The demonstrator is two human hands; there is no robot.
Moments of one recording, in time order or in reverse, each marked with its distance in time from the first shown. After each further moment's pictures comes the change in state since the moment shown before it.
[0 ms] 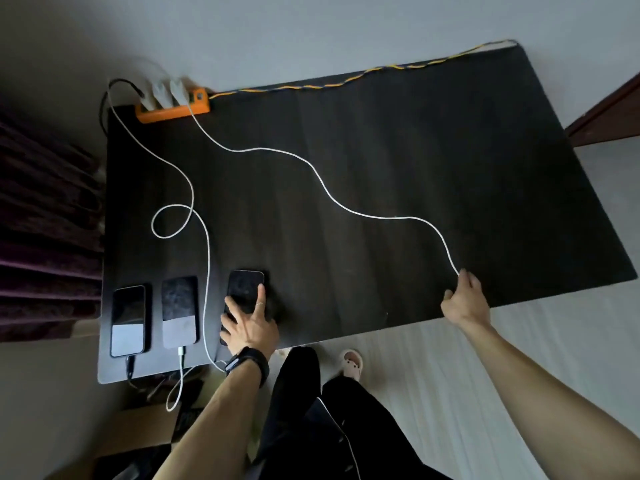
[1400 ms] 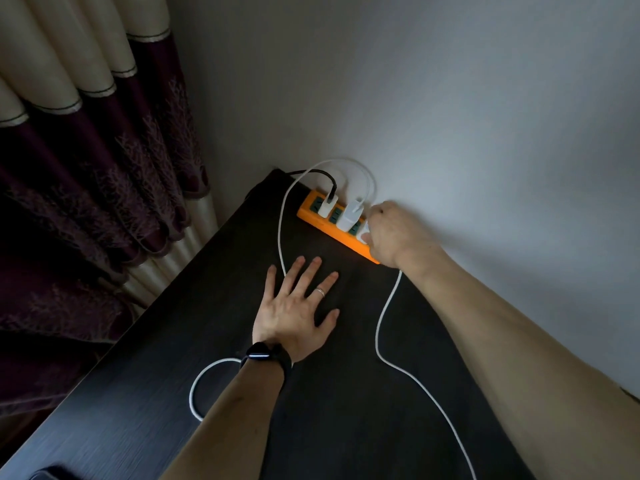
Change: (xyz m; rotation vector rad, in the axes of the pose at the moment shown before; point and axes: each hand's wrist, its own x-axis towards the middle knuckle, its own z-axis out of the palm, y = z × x) left_hand 0.402 -0.005 -0.188 -0.238 0.327 0.258; right_hand 0.097 -0.758 0.029 -0.872 0.182 -1.177
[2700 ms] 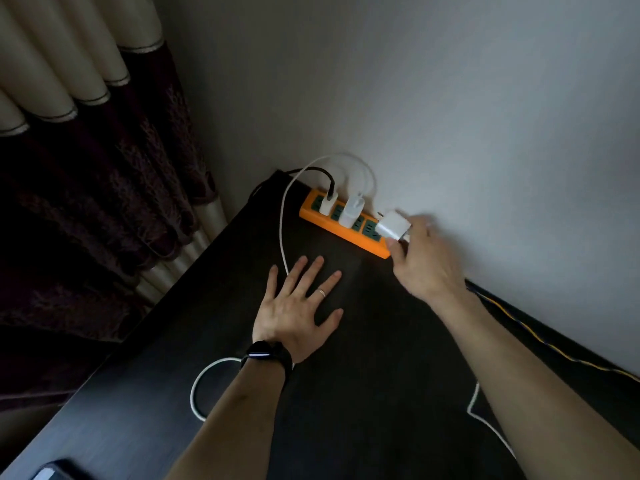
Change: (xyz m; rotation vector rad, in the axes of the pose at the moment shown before) left_hand 0.001 0.002 0.003 0.044 0.055 -0.014; right_hand -0.051 0.040 0.043 0.459 0.295 0.103
